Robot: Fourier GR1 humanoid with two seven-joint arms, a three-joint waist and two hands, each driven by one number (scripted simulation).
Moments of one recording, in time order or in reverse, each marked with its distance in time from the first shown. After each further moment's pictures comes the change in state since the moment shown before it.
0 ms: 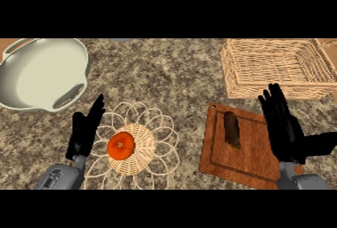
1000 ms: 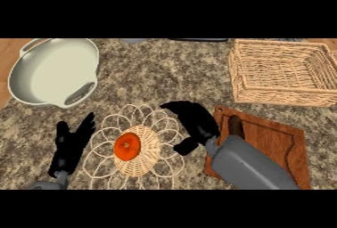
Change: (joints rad) left arm 0.125 0.064 0.040 -0.013 0.092 -0.125 0.070; right arm -0.546 0.007 0.655 0.323 0.750 0.129 0.387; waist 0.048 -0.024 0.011
